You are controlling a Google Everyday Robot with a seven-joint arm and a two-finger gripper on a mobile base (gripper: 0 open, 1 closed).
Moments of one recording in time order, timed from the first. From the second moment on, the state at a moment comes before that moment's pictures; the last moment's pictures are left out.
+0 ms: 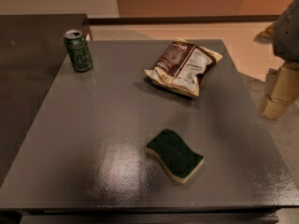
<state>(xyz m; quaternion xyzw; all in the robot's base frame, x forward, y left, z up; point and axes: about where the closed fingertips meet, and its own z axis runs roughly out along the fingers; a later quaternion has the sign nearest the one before) 0.438 -0.217 0.976 -0.60 0.78 -0.03 0.16</state>
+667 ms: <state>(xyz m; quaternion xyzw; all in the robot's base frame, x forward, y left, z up) 0.445 -0.213 0.973 -0.61 0.77 -0.04 0.16</state>
